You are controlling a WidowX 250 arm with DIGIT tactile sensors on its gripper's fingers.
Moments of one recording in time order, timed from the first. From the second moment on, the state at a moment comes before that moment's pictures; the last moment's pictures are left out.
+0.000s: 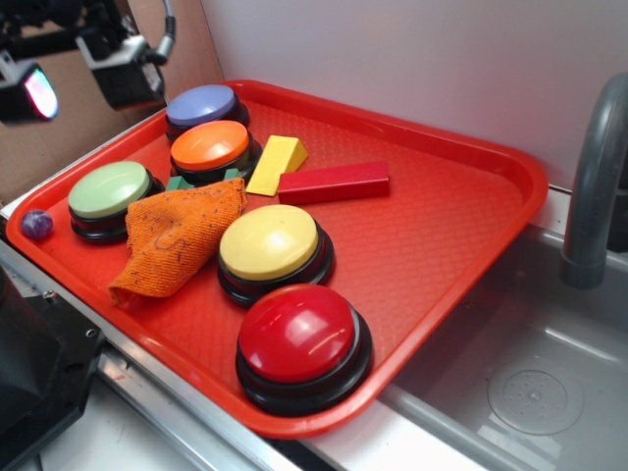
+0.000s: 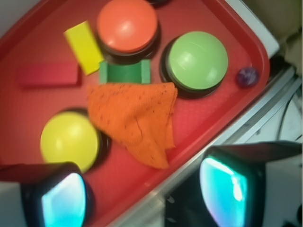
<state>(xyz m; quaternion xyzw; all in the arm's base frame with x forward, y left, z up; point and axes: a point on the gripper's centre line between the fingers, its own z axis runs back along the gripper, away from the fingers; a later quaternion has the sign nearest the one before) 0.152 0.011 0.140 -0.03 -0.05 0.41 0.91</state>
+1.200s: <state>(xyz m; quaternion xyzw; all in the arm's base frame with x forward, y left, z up) 0.178 0.035 0.039 -0.07 -0.06 0.53 0.85</state>
